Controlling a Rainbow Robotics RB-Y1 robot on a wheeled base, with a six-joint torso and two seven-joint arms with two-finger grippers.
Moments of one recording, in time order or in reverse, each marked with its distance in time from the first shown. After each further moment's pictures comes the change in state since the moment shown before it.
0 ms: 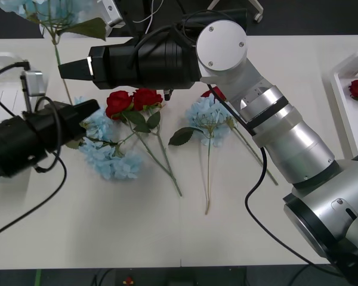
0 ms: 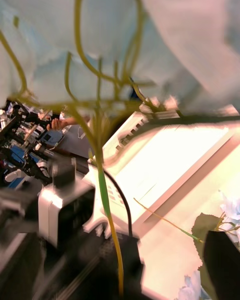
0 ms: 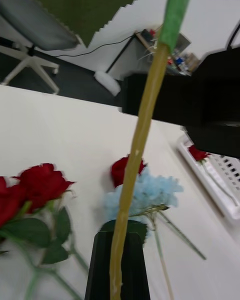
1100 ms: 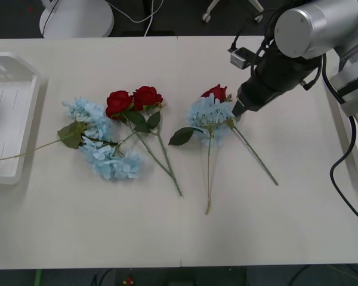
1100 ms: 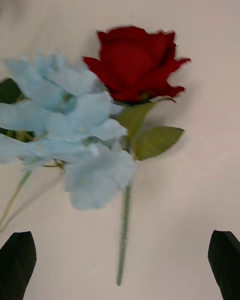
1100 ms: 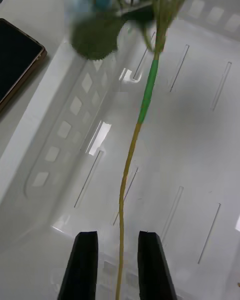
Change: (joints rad) right arm -0.018 -0.390 -0.038 0.003 0.667 0.728 -0.206; left arm -0.147 0.337 0.446 0.549 -0.805 0.222 0.411
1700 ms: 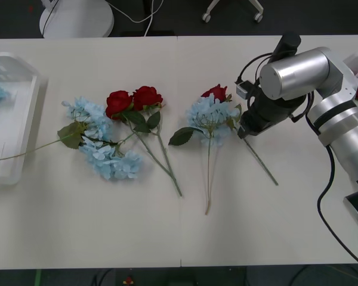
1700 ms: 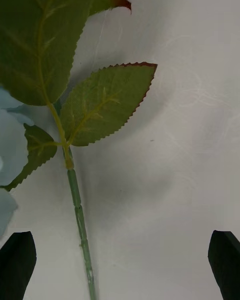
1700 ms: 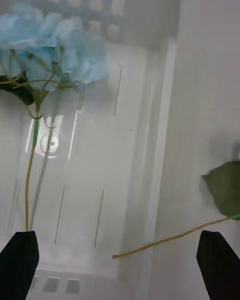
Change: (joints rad) right arm 0.088 0.105 0.004 0.231 0.216 -0.194 0.018; left arm -0.037 0.020 -0.127 -0.222 0.152 0.199 -0.001
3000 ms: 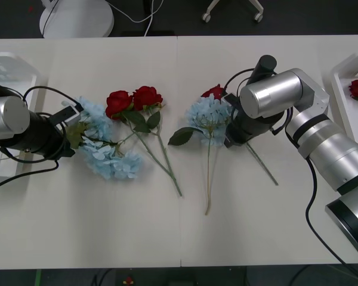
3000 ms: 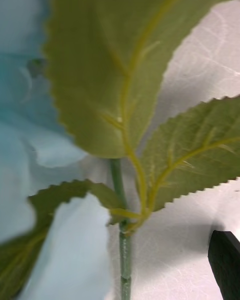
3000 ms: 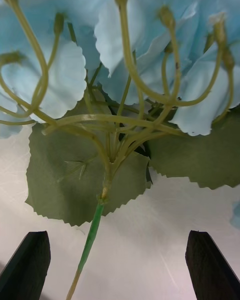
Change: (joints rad) right arm 0.001 0.081 0.069 0.124 0.039 -0.155 0.014; left arm -0.210 -0.291 -0.403 0.140 -0.394 0.055 -0.710
